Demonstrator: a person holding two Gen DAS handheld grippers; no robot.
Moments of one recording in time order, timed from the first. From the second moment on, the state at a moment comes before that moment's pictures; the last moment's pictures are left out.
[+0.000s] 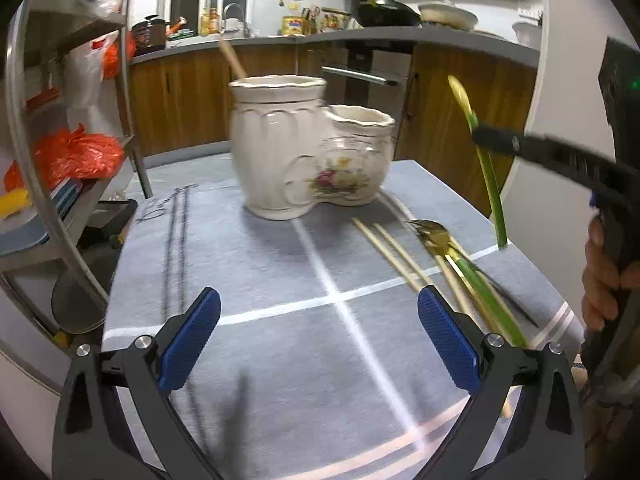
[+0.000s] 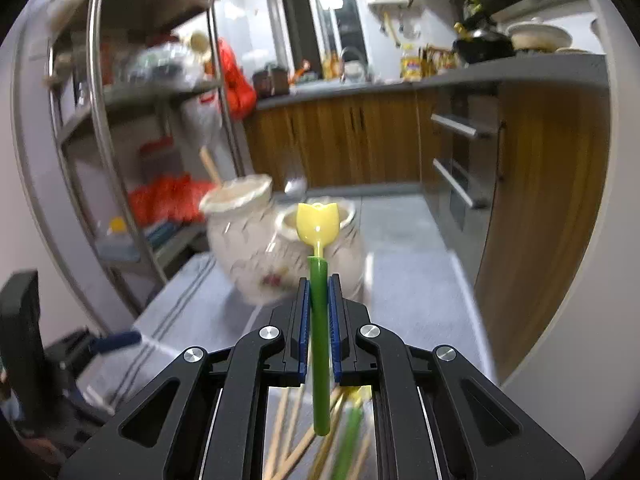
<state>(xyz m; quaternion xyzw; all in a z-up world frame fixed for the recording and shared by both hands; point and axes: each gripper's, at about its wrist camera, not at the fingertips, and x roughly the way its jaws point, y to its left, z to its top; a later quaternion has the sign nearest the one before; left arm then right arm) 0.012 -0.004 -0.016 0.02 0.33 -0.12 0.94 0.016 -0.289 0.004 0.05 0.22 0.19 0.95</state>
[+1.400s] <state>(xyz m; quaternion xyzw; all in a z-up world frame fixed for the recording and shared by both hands) 0.053 -0.060 -0.038 0.11 0.44 -0.13 0.88 0.008 -0.325 -0.005 0.10 0.22 0.23 0.94</state>
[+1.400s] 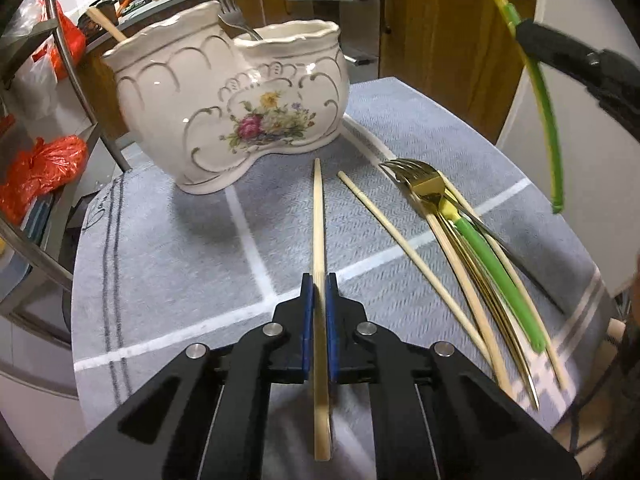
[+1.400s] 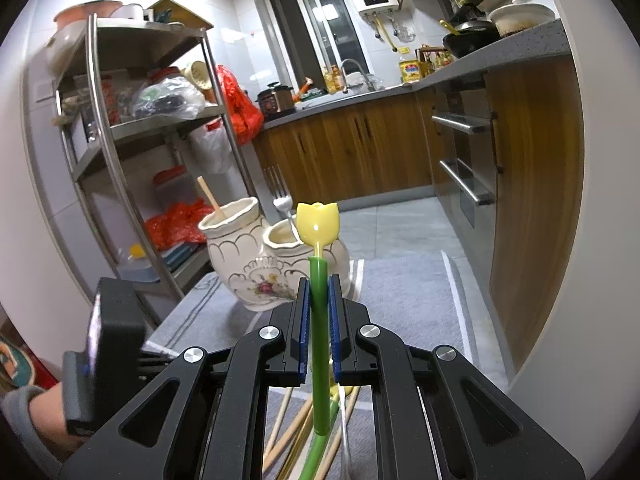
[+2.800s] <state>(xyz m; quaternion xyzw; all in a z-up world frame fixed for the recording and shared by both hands) 0.155 0.015 0.096 -0.05 0.13 -0.16 0.98 0.141 -0.271 0.042 0.15 0.14 0.25 0.95</state>
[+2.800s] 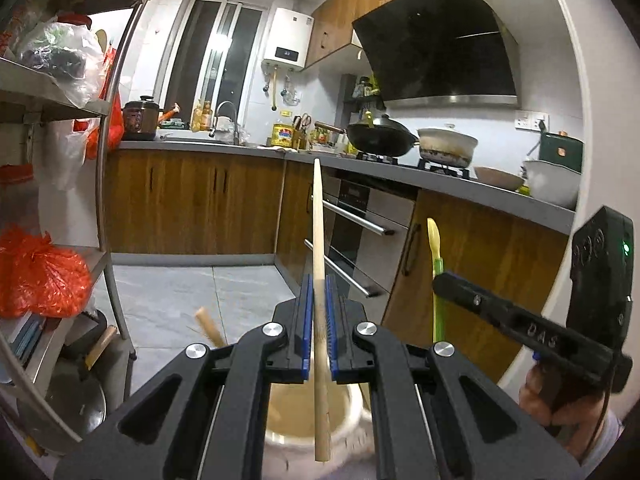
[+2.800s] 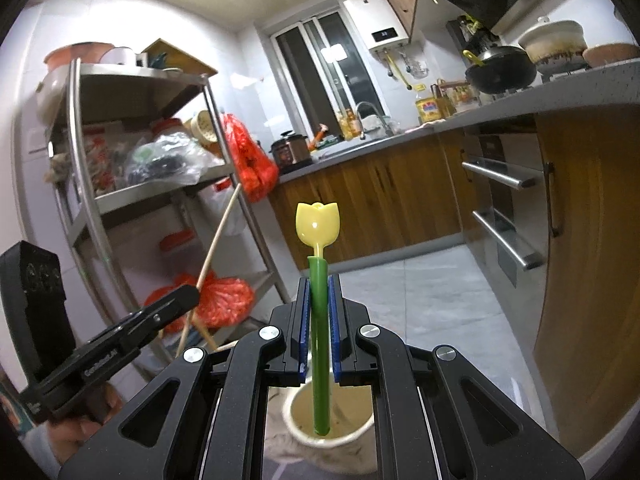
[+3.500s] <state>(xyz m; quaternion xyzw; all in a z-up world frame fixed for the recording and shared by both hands) 0.151 -0.007 0.055 0.03 0.14 -0.12 0.98 0.162 -0.238 0.000 0.06 0.22 0.20 0.95</state>
